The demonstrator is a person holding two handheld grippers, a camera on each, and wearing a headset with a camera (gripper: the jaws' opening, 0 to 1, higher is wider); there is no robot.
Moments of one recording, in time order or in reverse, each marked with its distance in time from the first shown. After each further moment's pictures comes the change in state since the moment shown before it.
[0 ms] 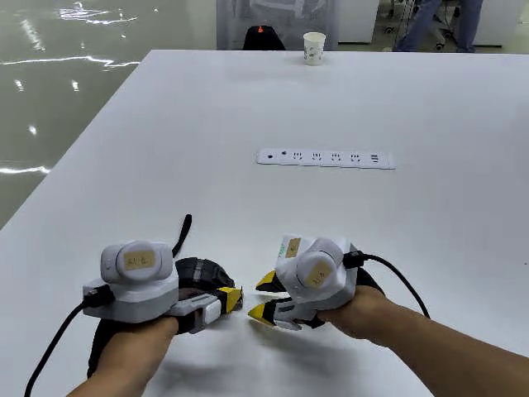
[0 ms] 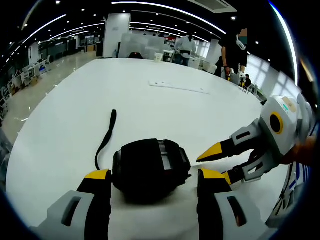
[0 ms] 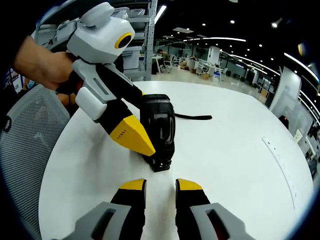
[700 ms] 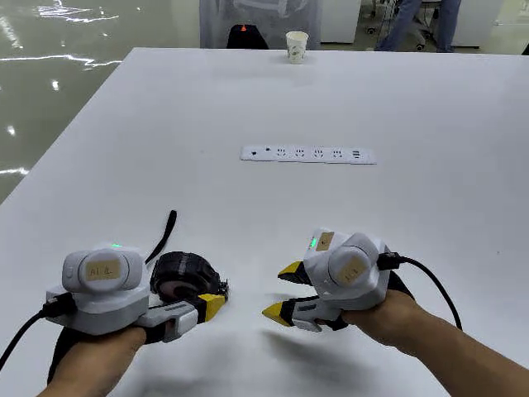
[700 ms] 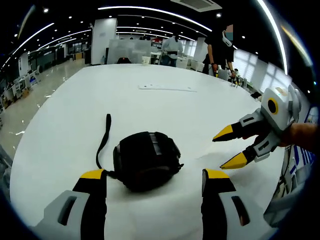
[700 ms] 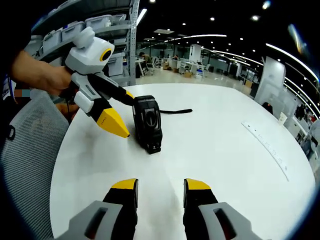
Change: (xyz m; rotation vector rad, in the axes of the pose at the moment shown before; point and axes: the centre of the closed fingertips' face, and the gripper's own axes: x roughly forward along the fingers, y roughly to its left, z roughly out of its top) left arm -0.023 -0.004 -0.005 0.101 -0.026 -0.073; right arm -0.048 0.000 -0.018 0.121 -0.020 -0.104
